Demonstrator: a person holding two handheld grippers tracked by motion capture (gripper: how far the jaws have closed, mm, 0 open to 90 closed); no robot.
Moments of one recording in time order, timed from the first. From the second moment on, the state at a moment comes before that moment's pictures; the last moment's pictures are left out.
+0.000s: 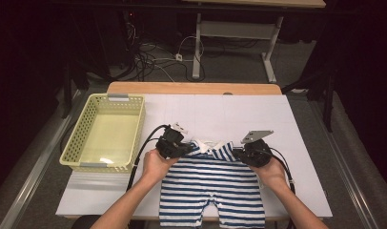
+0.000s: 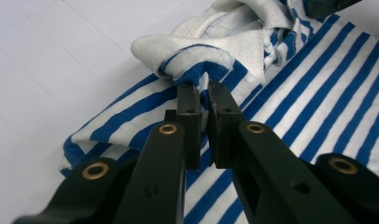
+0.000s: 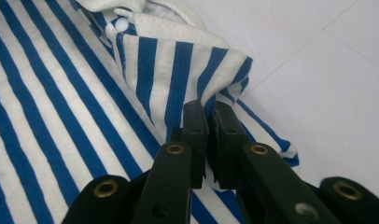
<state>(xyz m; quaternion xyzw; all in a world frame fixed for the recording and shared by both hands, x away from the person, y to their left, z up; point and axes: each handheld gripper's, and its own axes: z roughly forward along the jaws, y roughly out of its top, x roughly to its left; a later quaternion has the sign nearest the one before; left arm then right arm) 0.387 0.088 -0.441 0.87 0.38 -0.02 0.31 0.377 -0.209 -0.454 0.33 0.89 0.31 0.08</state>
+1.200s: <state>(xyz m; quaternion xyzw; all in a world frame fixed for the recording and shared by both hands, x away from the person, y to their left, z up) 0.327 0.094 -0.442 0.88 0.34 -0.03 0.32 0.329 -0.214 -0.455 0.32 0.89 0.31 0.05</state>
